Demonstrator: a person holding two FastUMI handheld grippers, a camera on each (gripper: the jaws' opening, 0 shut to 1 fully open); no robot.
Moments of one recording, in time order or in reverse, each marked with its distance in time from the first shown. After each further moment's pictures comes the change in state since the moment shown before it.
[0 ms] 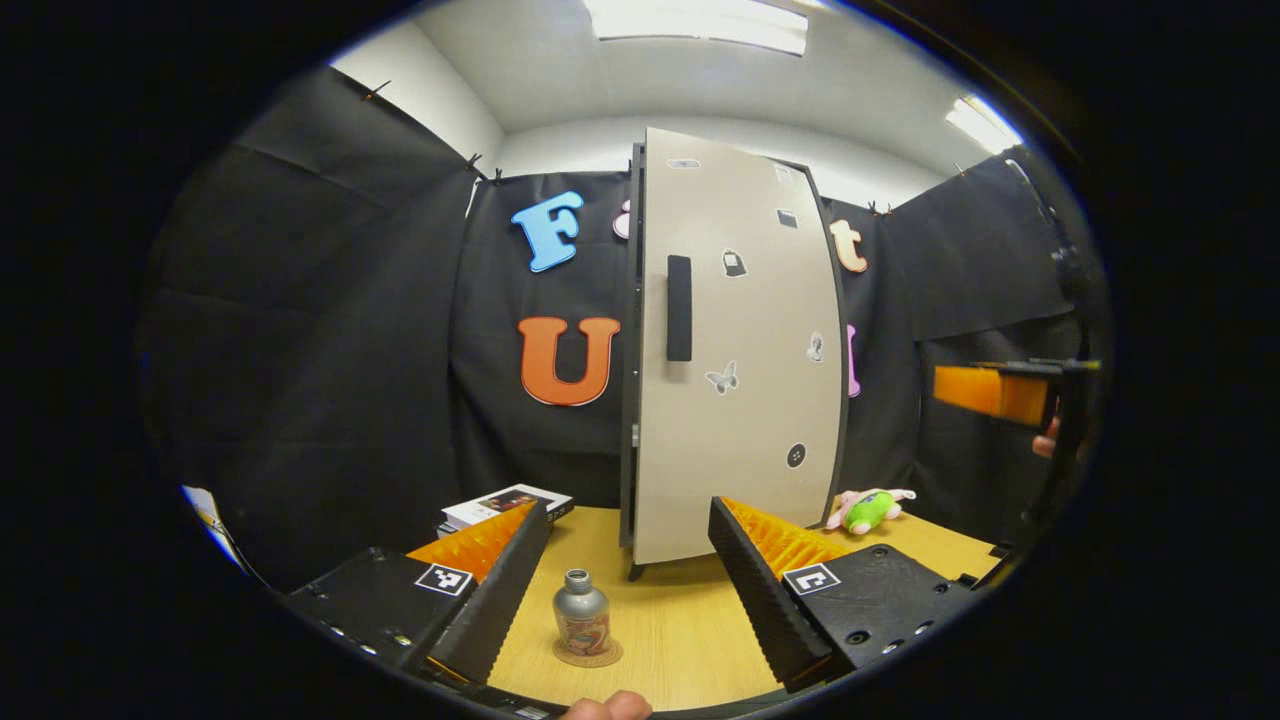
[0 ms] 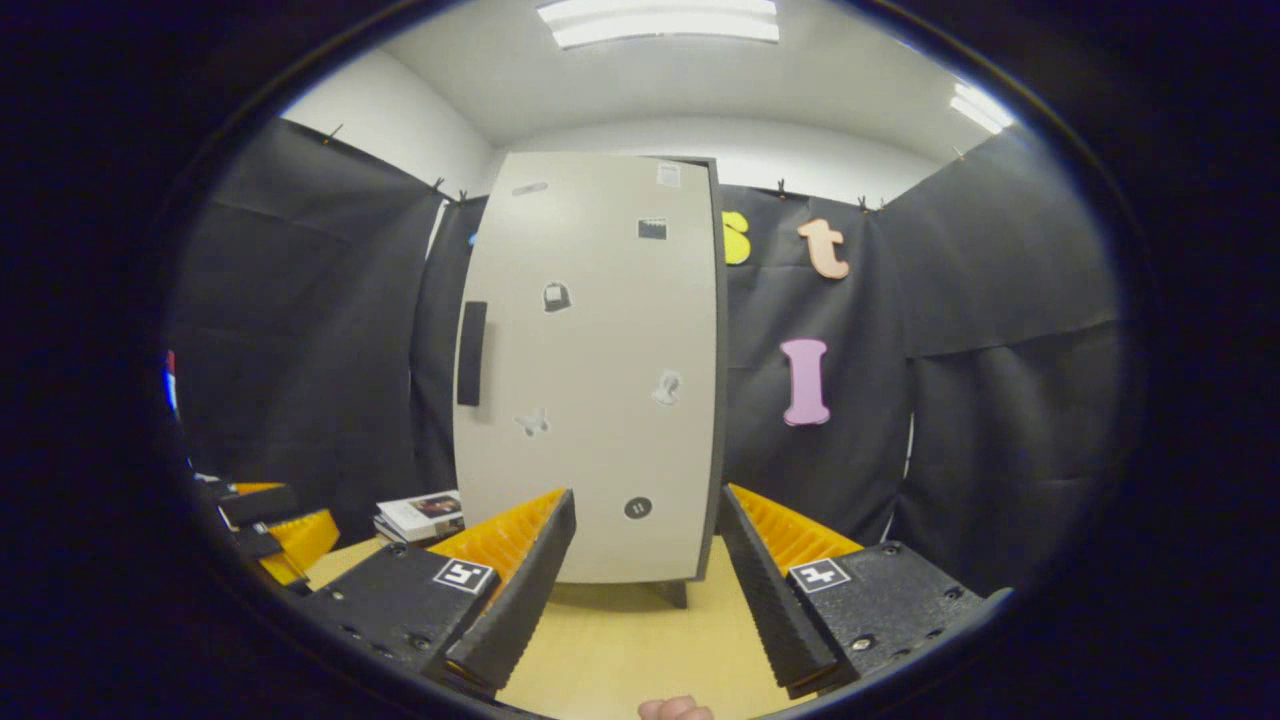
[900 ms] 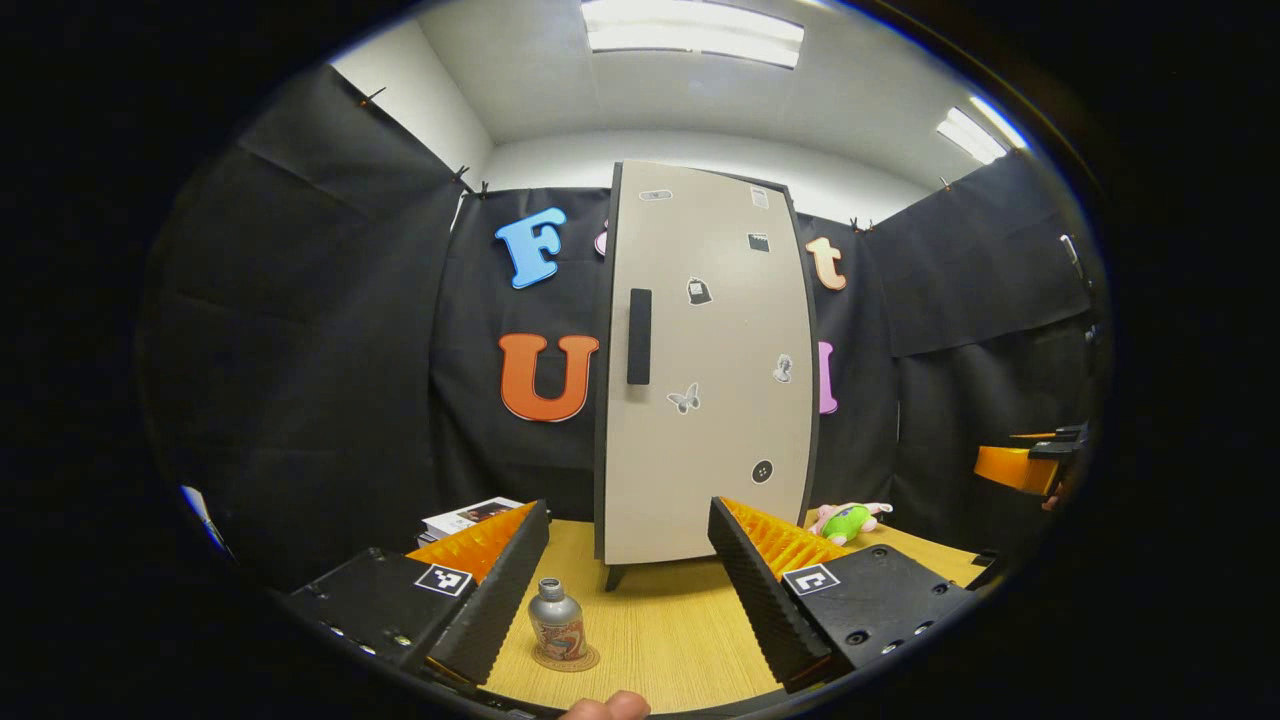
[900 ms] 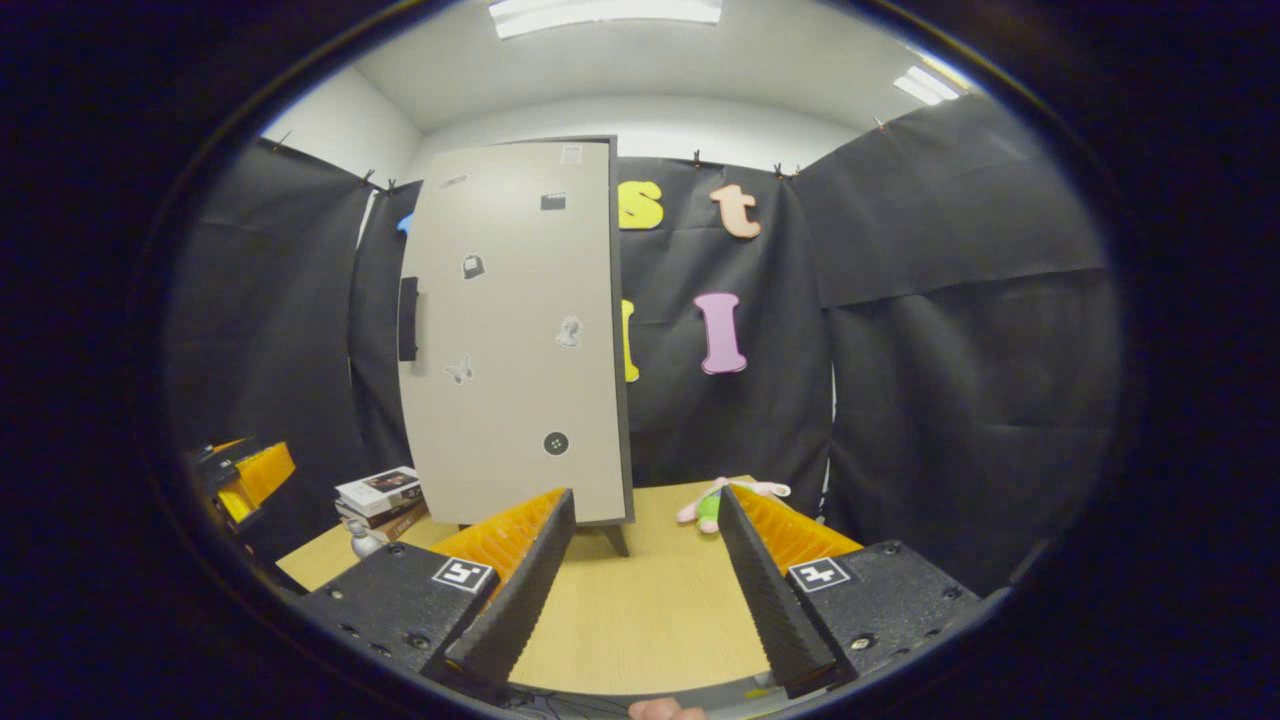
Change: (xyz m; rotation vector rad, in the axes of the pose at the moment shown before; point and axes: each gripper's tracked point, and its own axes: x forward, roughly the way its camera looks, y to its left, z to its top) left arm -0.016 -0.013 0.020 0.003 -0.040 -0.039; right arm -0.052 -0.055 -0.031 0.128 0.064 -0.143
